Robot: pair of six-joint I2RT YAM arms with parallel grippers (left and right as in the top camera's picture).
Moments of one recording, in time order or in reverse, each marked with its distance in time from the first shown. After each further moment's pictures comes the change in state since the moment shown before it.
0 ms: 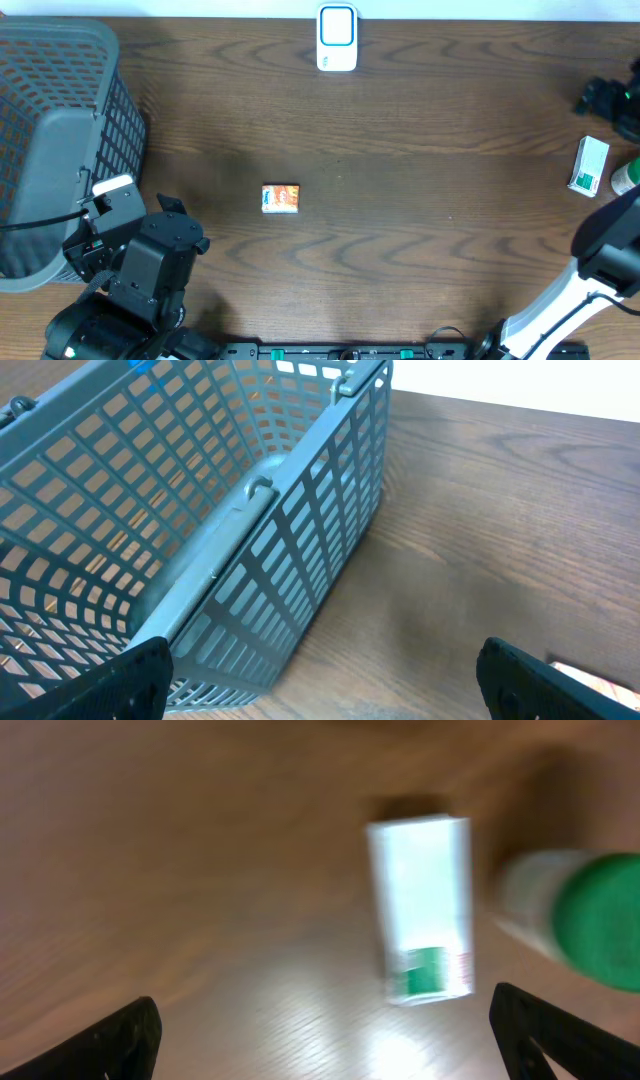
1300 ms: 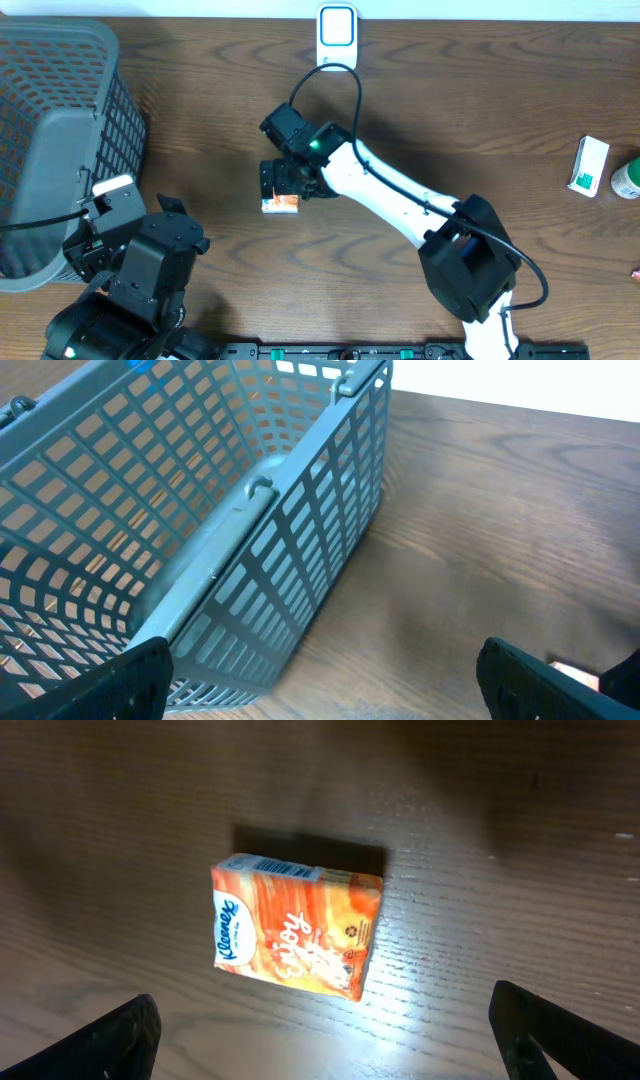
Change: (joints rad) left arm 0.000 0.000 0.000 0.000 0.000 0.000; right arm 1.282 -0.014 -0.368 0.335 -0.013 0.675
